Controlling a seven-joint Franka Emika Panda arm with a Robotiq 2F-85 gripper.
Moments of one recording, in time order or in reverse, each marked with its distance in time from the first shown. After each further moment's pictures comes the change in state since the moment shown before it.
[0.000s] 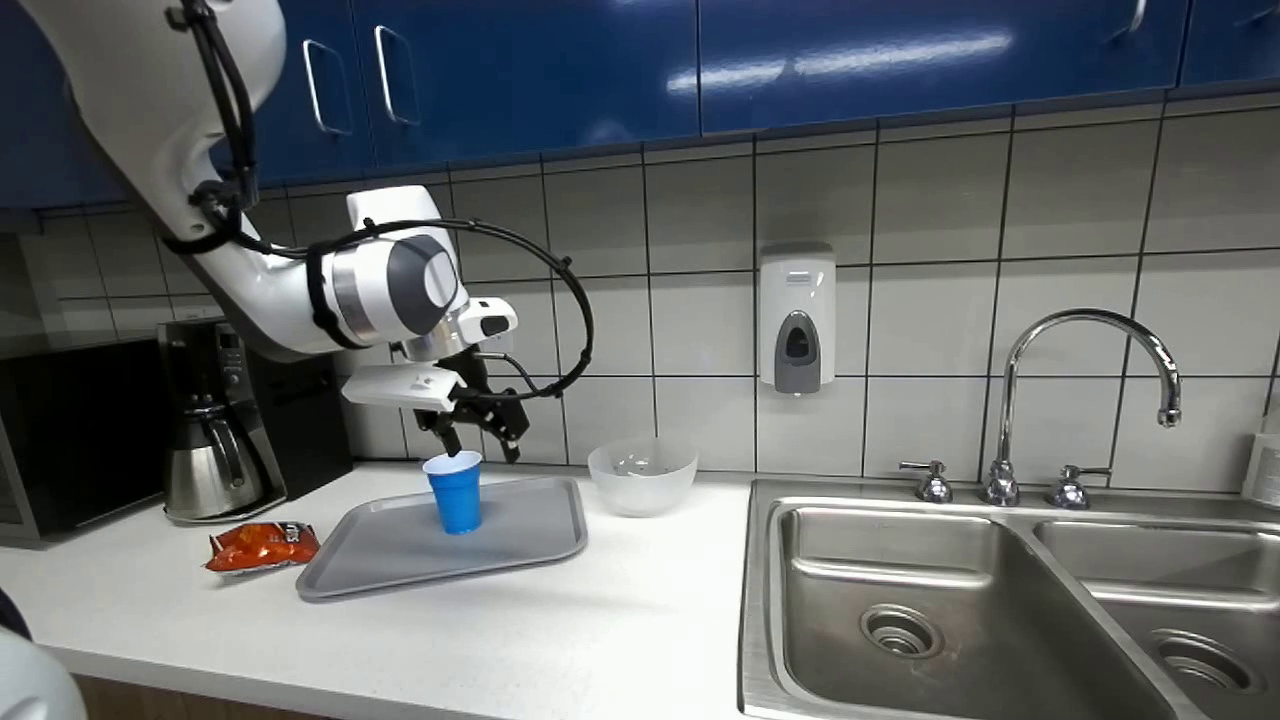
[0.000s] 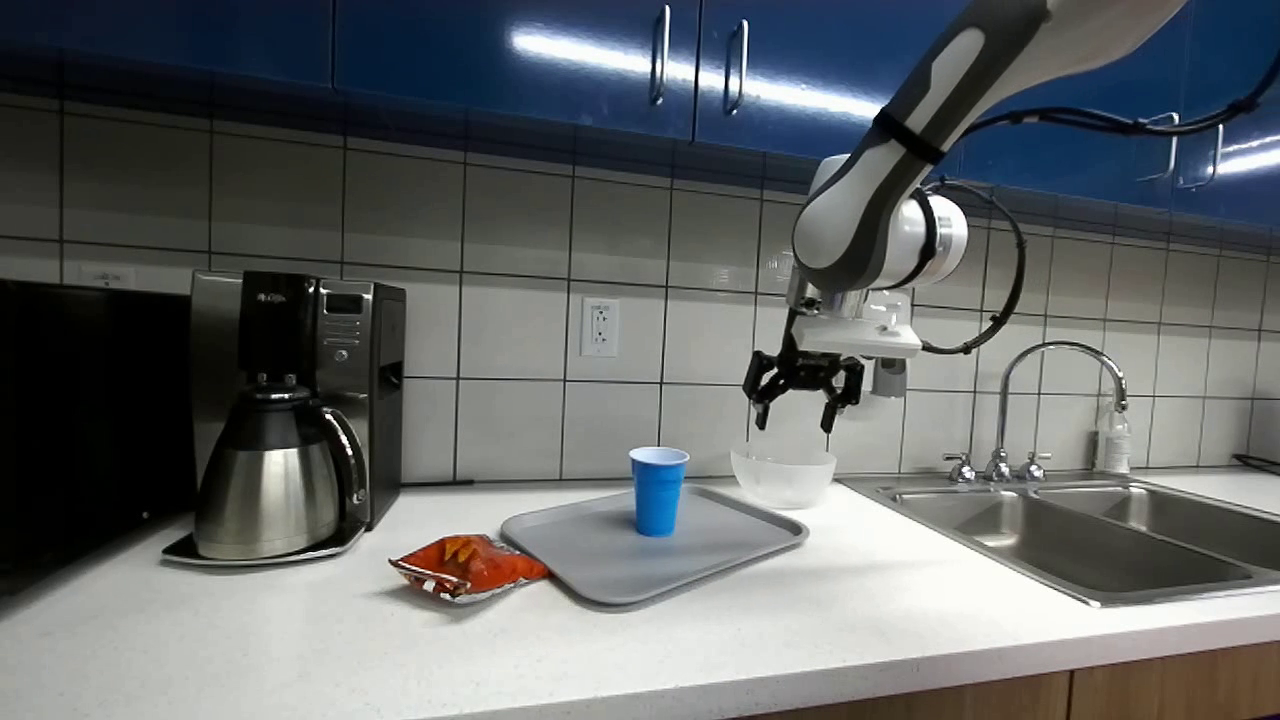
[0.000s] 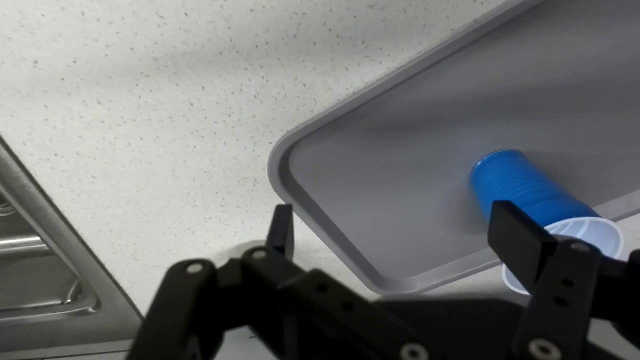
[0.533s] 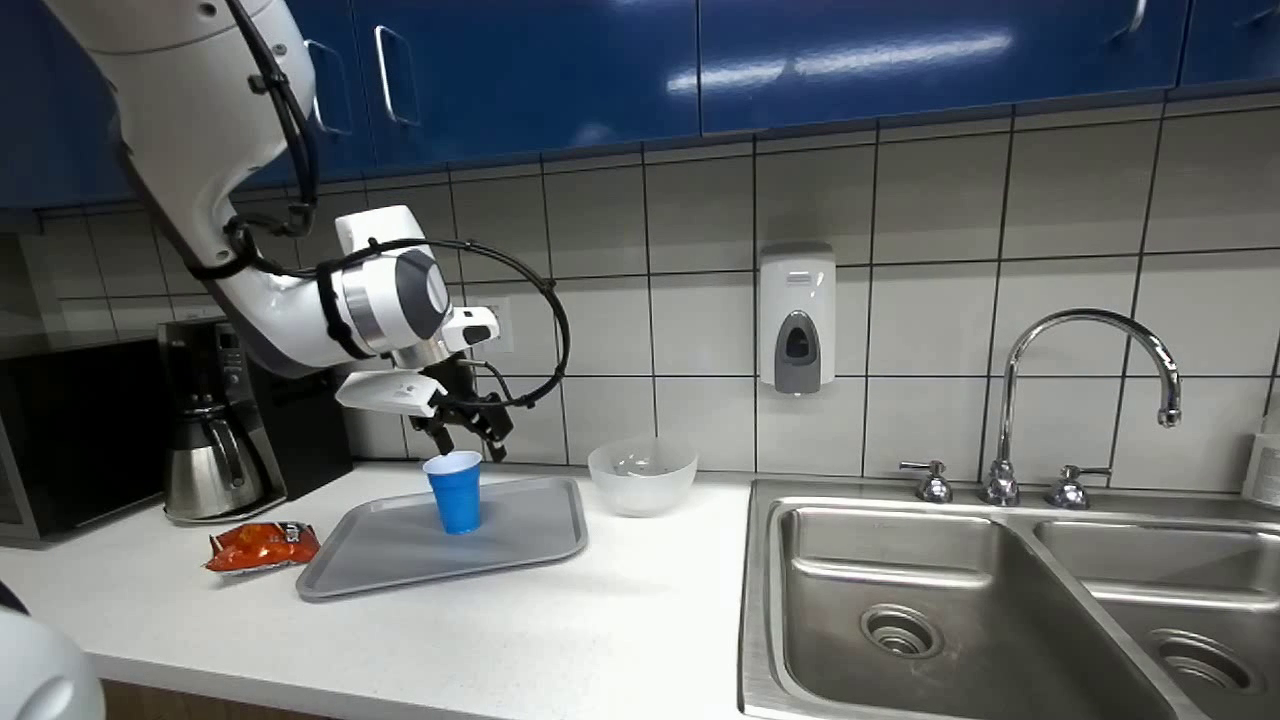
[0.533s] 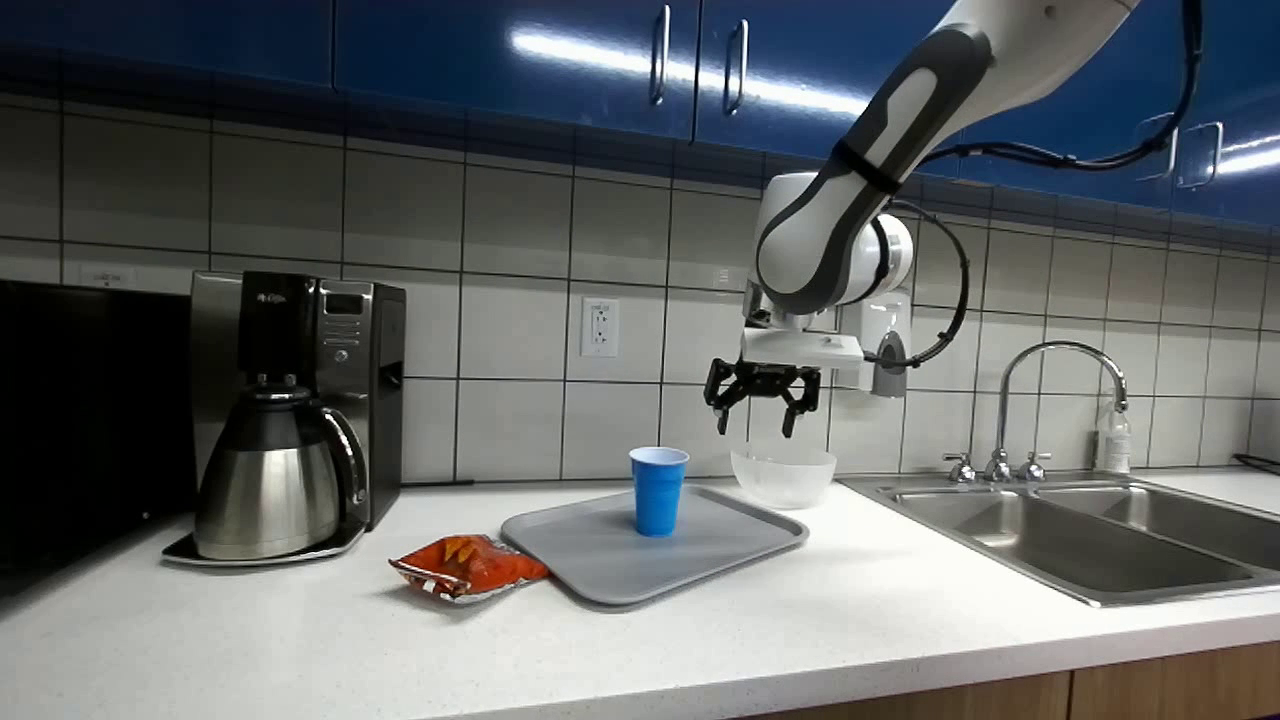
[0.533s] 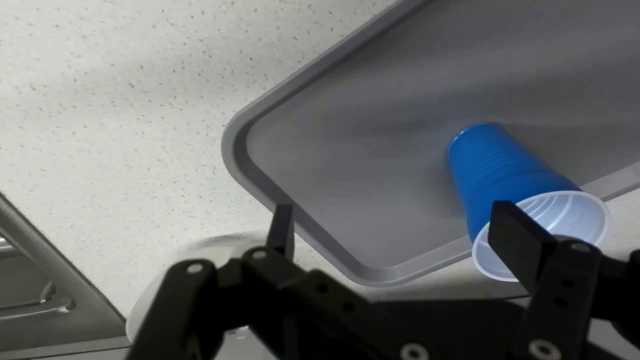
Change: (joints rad) arm 0.059 0.131 0.000 0.126 -0.129 0.006 0.216
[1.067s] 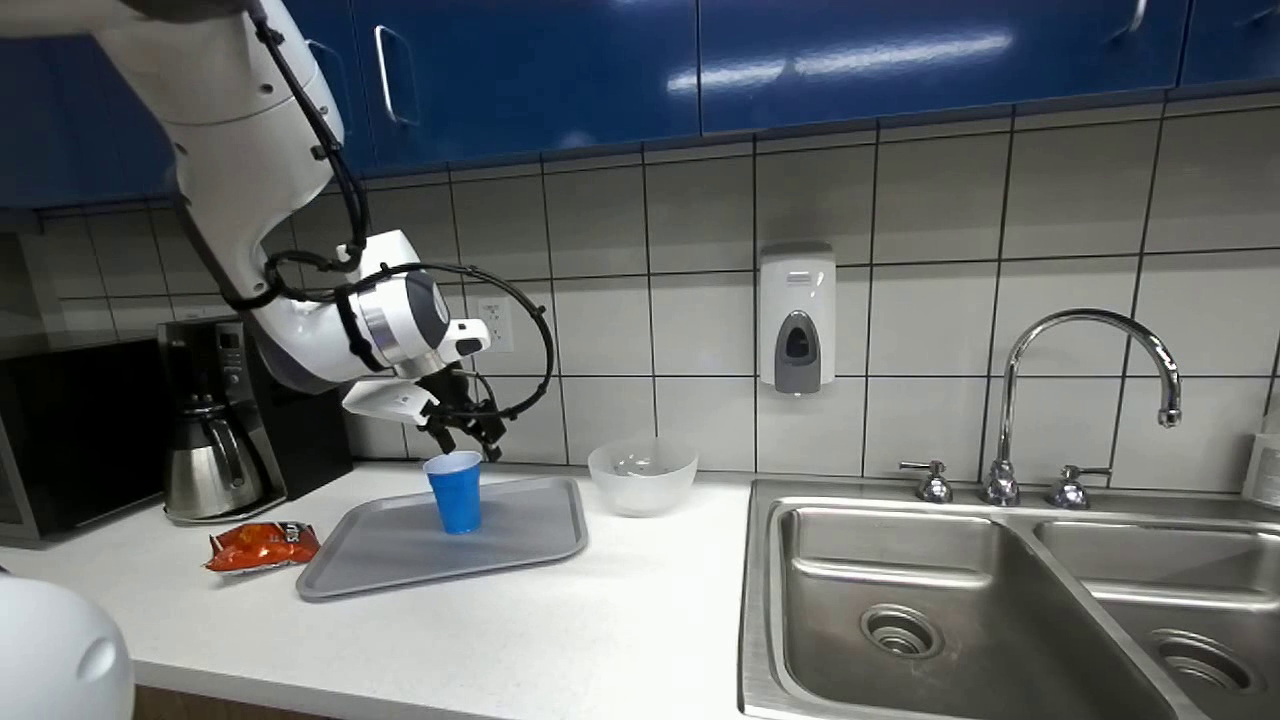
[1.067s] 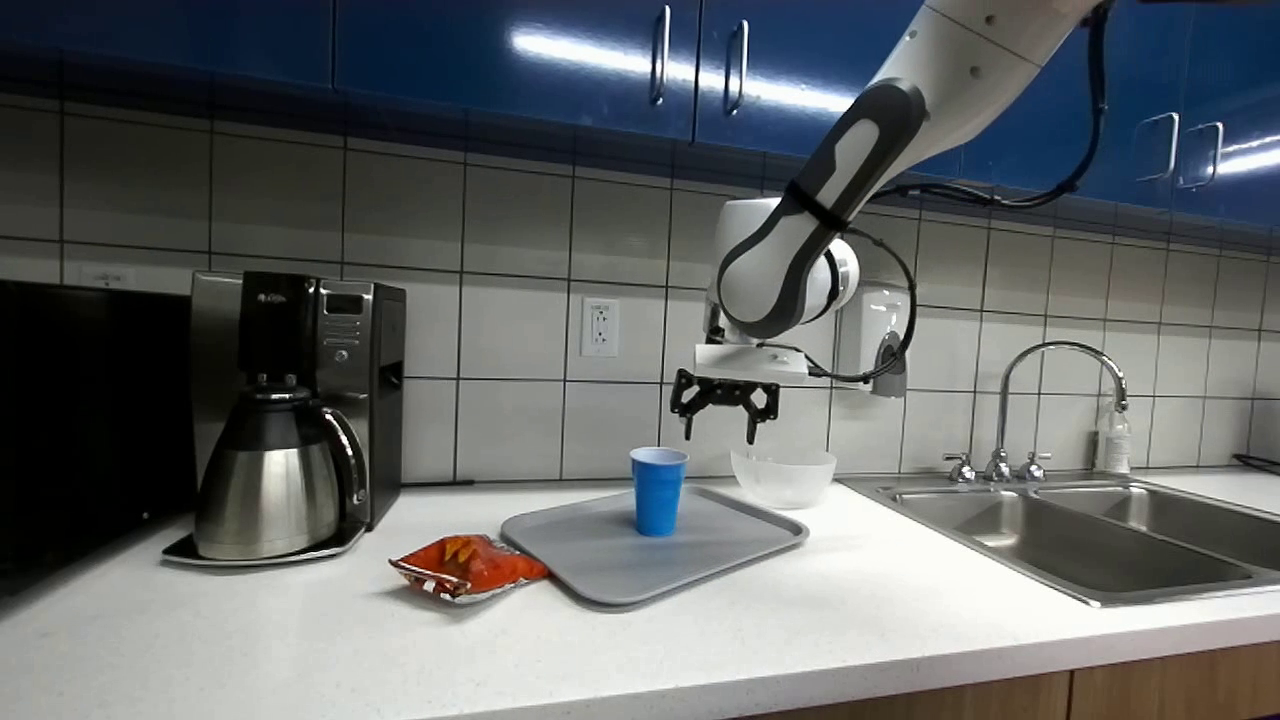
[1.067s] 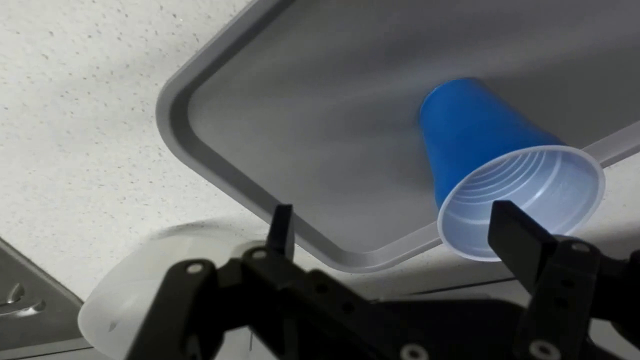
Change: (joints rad) arm 0.120 0.171 -0.080 0.179 -0.091 0.000 0.179
